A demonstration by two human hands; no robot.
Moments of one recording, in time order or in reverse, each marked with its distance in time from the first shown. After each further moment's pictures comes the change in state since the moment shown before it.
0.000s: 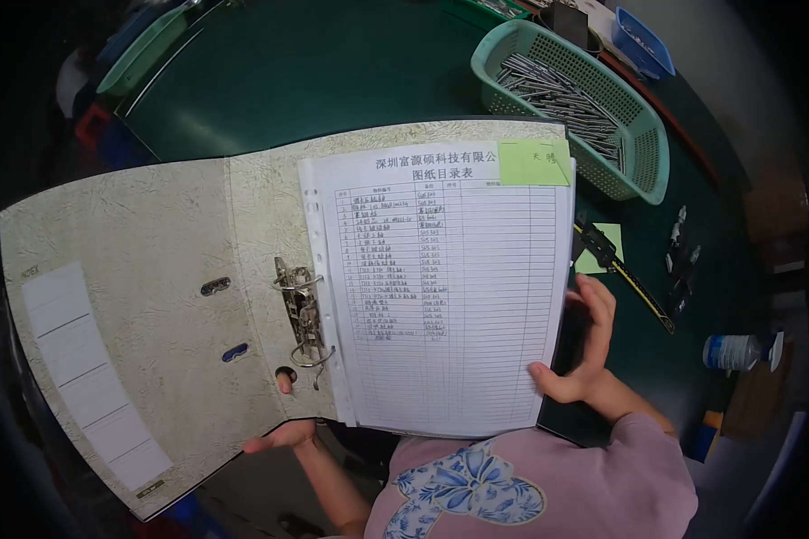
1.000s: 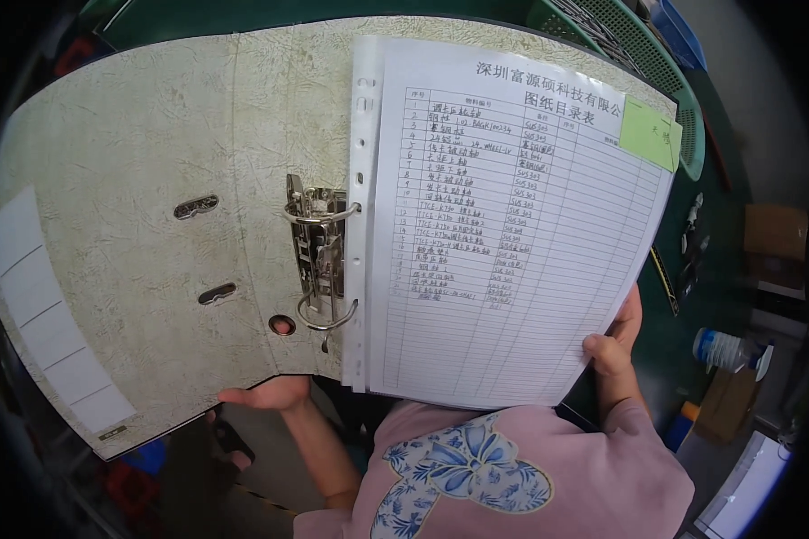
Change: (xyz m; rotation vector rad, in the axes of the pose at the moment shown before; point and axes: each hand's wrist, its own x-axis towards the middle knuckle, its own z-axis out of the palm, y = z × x) left_hand -0.012 -0.010 -0.026 0.046 0.170 0.013; right_hand -0.024 0.005 0.014 0.622 -0.013 0.709
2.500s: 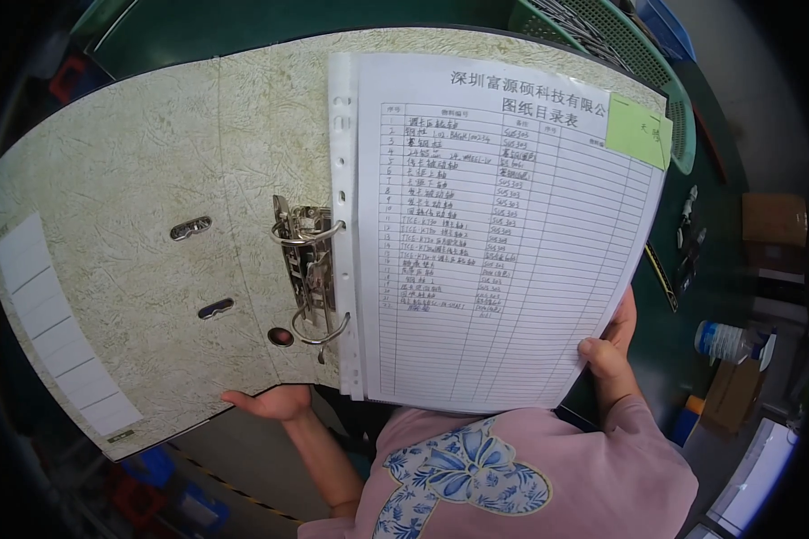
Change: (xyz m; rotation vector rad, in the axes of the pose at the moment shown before) left_hand 0.006 -0.018 -0.007 0.109 0.186 0.029; right_hand 0.007 0.014 0.007 0.021 0.094 0.020
